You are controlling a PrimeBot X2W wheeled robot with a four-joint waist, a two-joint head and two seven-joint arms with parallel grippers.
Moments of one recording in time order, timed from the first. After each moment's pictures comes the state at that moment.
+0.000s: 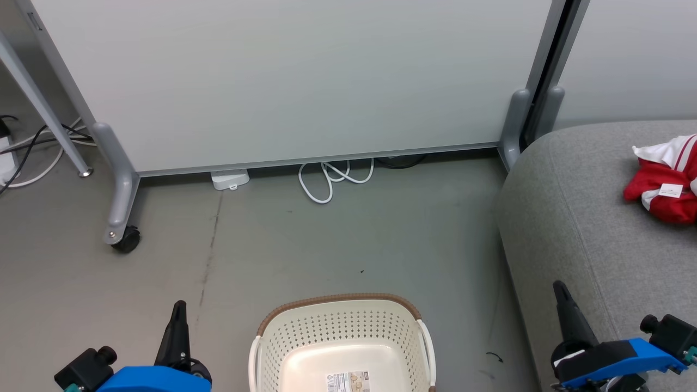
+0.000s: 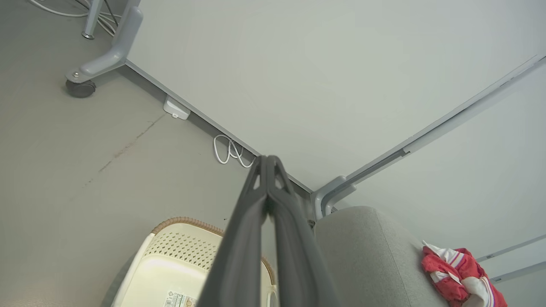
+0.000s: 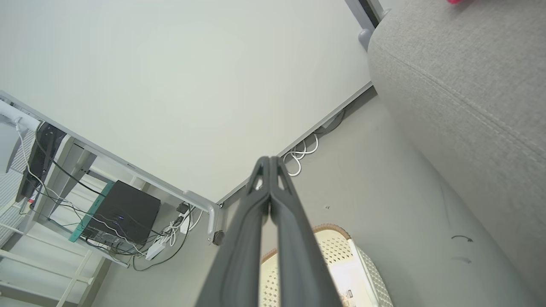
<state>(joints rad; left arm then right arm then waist) 0.01 0.10 -0.07 0.32 -0.88 -0.13 -0.11 -0.04 -0.04 -0.06 0.29 0.80 0.13 -0.03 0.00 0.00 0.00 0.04</state>
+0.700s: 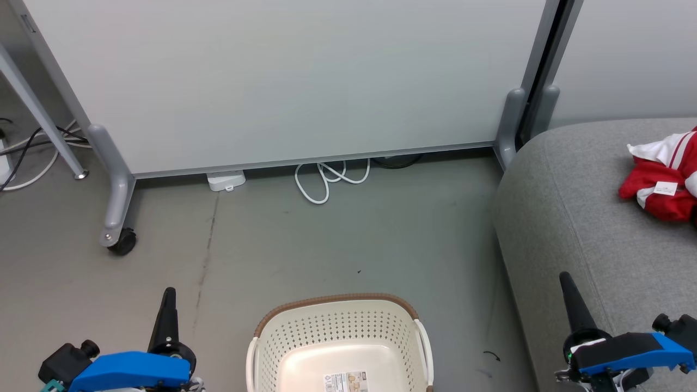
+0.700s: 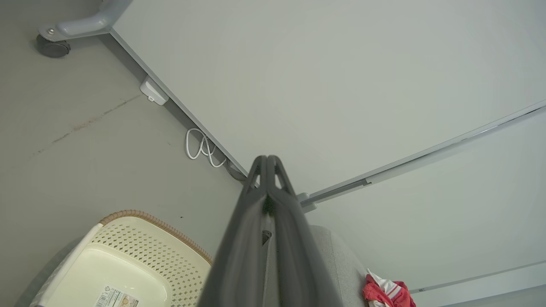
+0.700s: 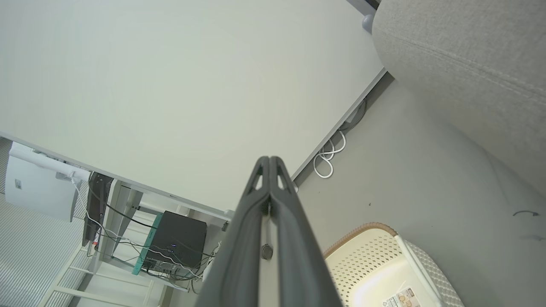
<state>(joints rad) -0.03 0.09 -0.02 0.29 -1.11 -0.13 -0.05 -0.06 -0.05 -0.07 0.28 1.05 0.13 0.02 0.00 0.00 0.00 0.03</state>
